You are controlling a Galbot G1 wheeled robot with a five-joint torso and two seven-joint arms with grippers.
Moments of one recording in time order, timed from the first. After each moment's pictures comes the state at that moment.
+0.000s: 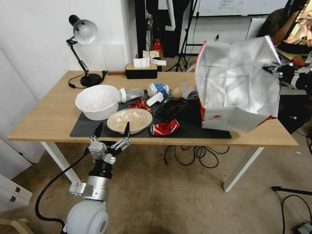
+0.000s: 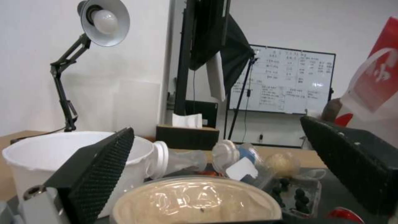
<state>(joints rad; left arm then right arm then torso) 1.58 -1.27 -0.35 -2.20 -0.30 -0.27 -0.14 -1.04 0.35 0.82 2.08 2.17 -0.38 0.79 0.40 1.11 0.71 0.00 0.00</state>
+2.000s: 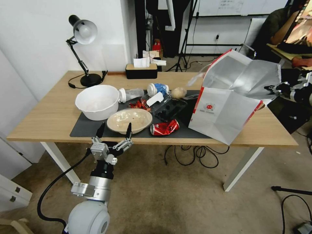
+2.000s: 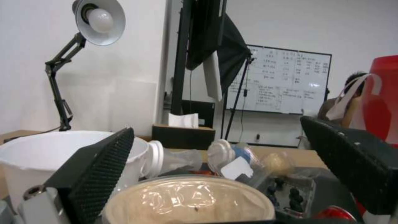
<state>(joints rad) 1.58 -1.27 -0.34 -2.20 -0.30 -0.28 -0.14 -1.03 0.32 0.70 1.87 1.97 -0.53 0.55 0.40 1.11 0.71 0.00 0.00</state>
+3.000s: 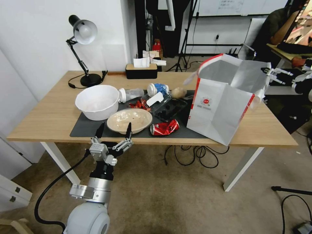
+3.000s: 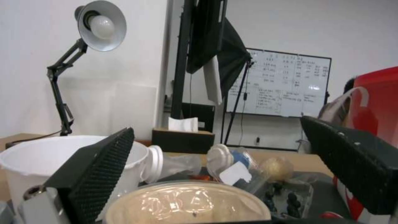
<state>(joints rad) 1.60 -1.28 -0.34 -2.23 -0.29 -0.28 -0.13 -1.12 0.33 0.77 2.02 1.68 -0.30 0.49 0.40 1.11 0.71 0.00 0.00</state>
